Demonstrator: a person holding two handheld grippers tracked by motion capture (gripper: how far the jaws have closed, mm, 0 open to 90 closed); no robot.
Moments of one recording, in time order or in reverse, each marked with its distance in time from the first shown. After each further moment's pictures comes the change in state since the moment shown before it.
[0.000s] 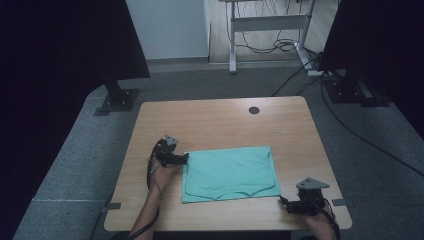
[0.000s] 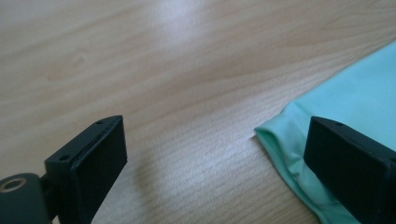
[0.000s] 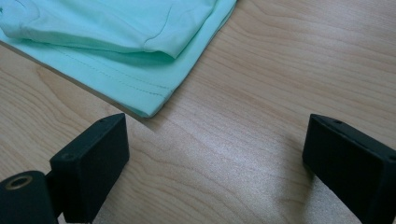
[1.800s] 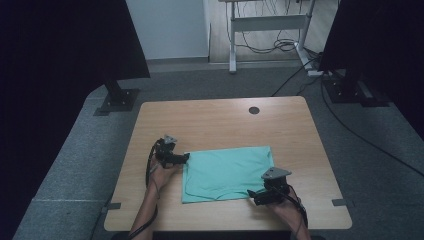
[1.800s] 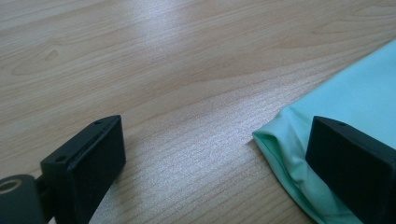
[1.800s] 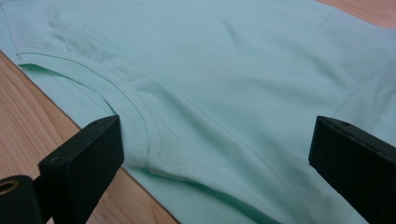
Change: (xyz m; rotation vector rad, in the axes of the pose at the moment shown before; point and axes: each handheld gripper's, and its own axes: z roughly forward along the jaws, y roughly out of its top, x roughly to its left) left arm 0.011 -0.006 0.010 0.023 -0.077 -0.039; right arm 0.065 0.064 0.049 -0.040 0.158 -0.116
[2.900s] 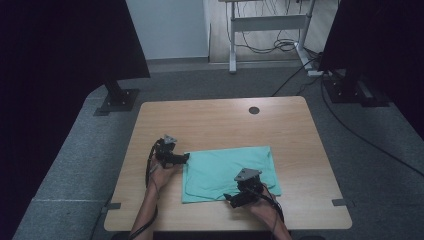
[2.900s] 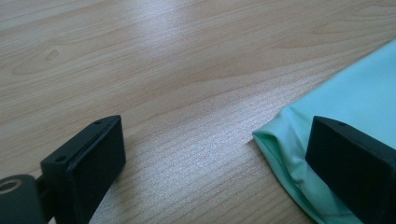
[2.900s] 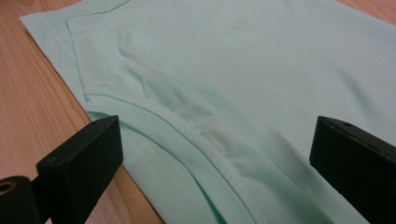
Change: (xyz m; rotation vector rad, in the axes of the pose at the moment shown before) left arm 0.000 0.000 0.000 0.000 0.002 -0.002; right arm 0.050 0.030 0.048 0.008 0.117 -0.103
